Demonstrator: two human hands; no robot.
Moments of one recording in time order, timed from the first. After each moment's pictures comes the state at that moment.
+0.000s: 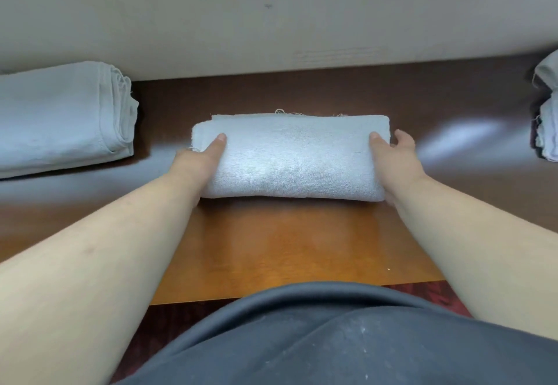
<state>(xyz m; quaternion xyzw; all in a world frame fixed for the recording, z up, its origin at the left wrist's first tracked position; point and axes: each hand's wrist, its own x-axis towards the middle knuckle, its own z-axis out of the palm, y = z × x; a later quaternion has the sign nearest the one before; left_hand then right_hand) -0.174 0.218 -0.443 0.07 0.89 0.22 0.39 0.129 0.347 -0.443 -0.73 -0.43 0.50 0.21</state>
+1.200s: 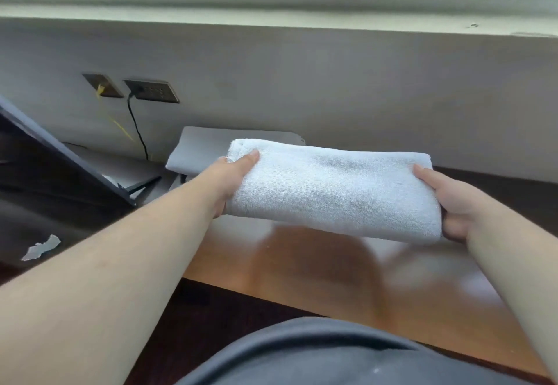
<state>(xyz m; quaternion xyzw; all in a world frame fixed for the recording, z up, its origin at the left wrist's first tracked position) -0.336 0.027 -0.250 0.03 0.78 0.47 0.42 -0.036 0.242 -0.261 -0.52 -0.41 0.74 0.12</state>
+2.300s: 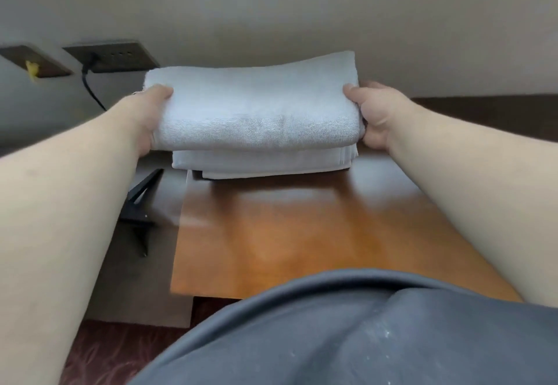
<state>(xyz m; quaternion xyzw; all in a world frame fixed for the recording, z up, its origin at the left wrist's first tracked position) -0.639 0.040 -0.306 0.03 0.83 0.43 0.35 -0.327 0.225 -0.330 -0.51 -0.39 0.74 0.21</state>
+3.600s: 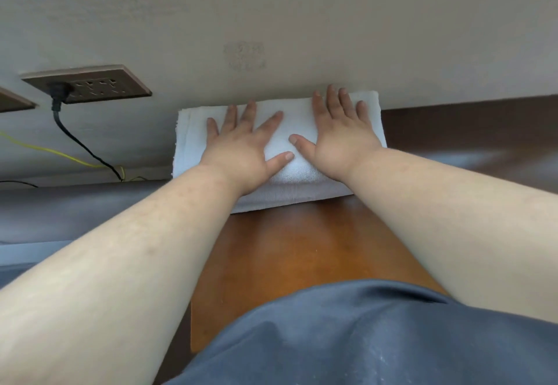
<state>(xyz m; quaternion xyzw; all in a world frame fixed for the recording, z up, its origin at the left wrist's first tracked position) -0.587 0.106 -0.381 0.61 0.78 -0.07 0.14 -0.412 0.208 -0.385 -0.46 -0.88 0.13 -0.08</state>
